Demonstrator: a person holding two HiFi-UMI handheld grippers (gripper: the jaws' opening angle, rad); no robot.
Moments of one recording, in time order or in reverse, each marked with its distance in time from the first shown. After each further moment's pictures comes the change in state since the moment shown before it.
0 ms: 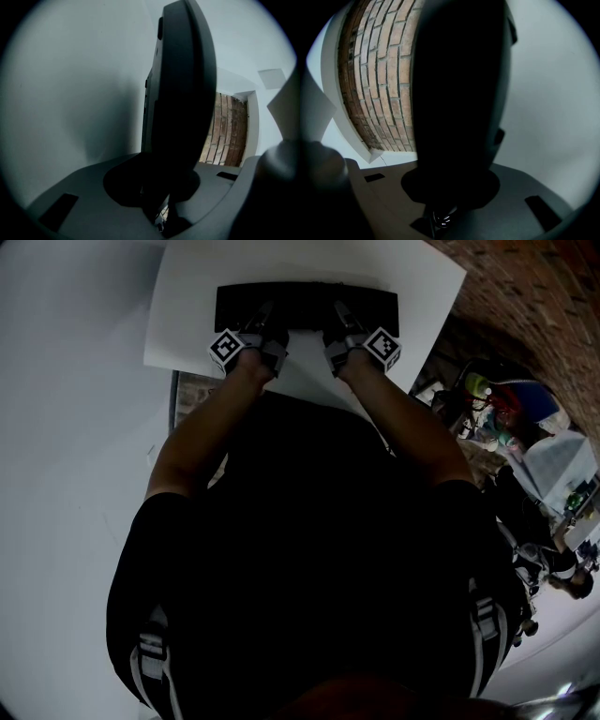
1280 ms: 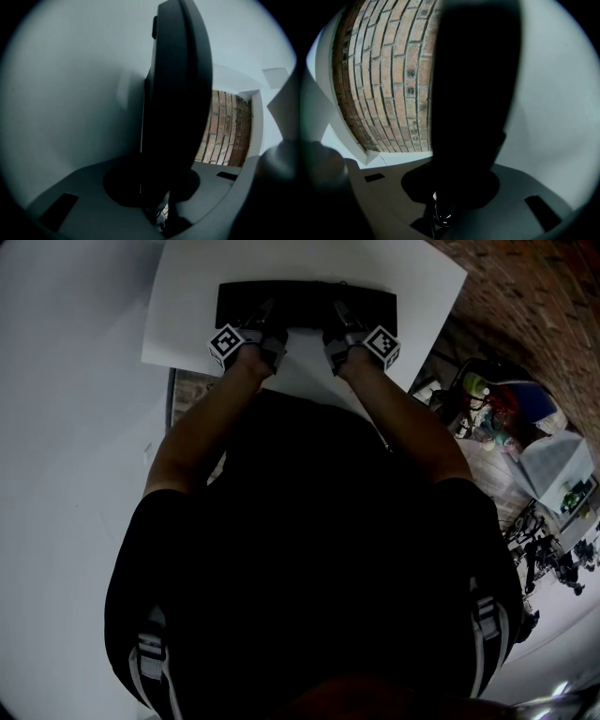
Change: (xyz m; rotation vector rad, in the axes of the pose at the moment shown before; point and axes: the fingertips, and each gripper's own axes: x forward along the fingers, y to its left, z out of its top) left arm 0.002 0.026 0.006 0.015 0.012 0.078; right arm 0.002 -0.017 0.003 0.029 0.006 -0.045
